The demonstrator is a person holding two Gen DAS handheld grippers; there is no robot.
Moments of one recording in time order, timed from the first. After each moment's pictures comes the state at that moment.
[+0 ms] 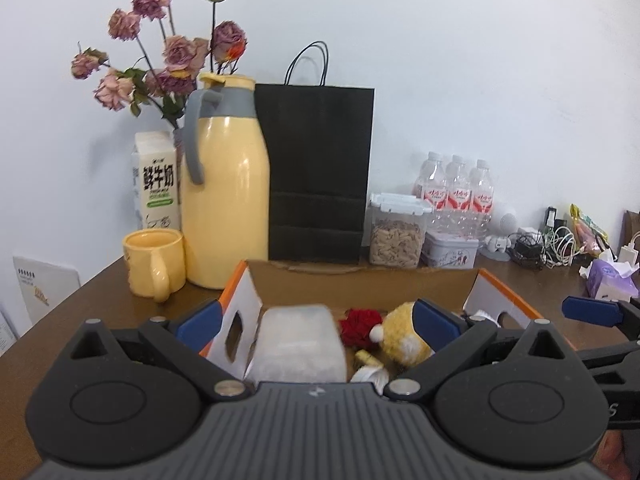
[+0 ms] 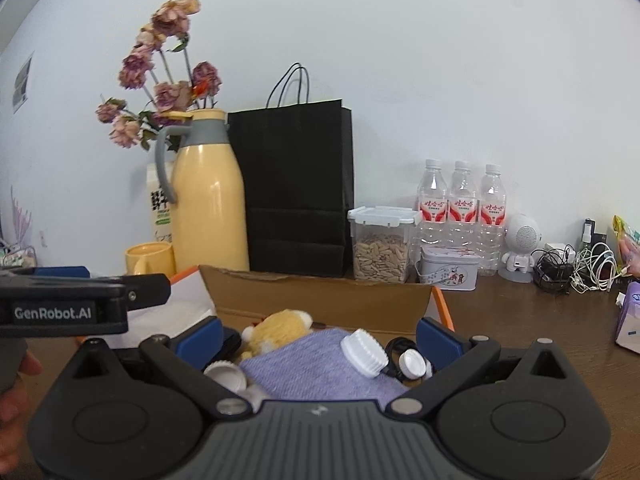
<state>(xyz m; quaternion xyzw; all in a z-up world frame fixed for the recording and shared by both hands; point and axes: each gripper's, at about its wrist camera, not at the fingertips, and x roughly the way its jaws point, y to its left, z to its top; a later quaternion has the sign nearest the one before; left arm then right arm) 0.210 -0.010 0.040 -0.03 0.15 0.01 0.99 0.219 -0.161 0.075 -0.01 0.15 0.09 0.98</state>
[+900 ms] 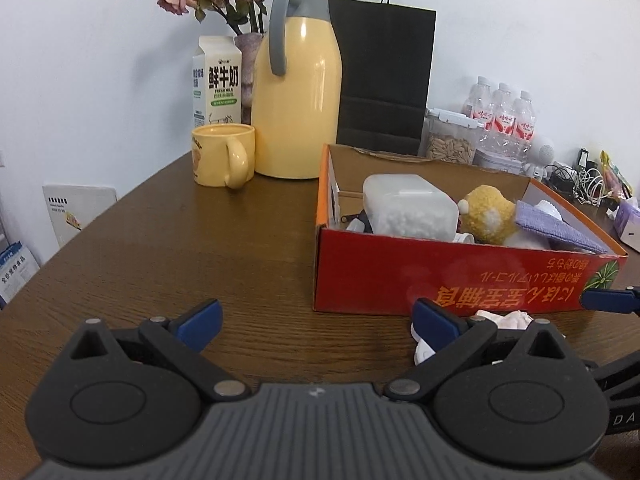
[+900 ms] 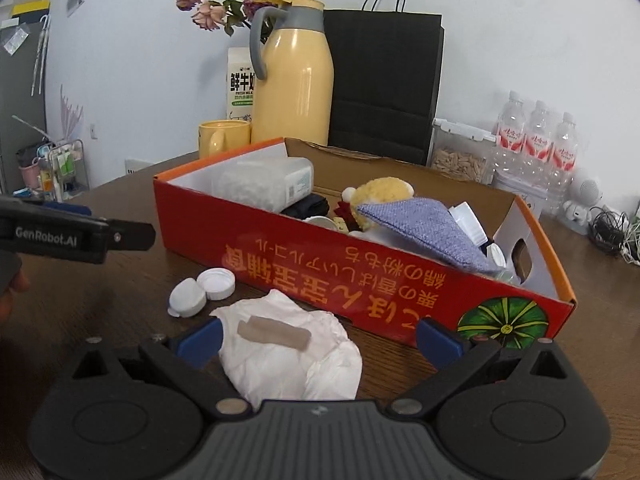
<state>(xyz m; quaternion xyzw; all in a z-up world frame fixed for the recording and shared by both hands) 0.168 0.060 -0.015 -0.04 0.26 0.04 0.96 0.181 -0.109 0.022 -0.08 0.27 0.17 0.95</state>
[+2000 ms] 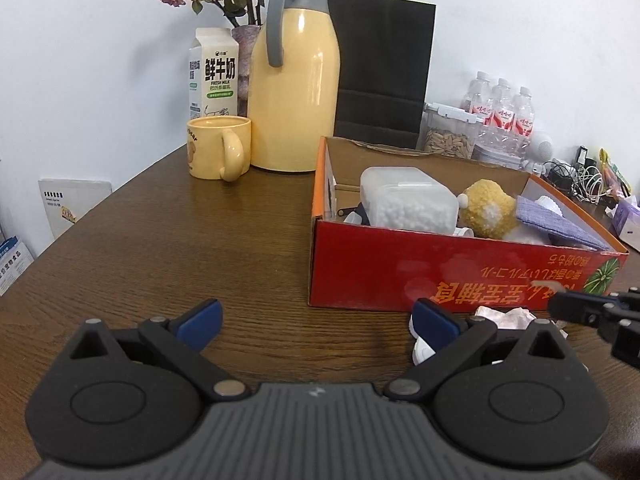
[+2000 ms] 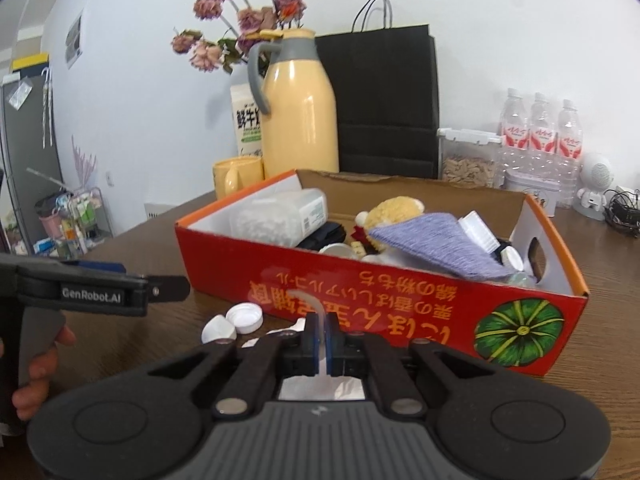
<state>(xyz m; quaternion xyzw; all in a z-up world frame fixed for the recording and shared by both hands) 0.173 0.058 -0.018 -0.05 0.27 0.03 0.96 0.178 -0.123 0.032 -0.01 0.24 0.20 0.95</state>
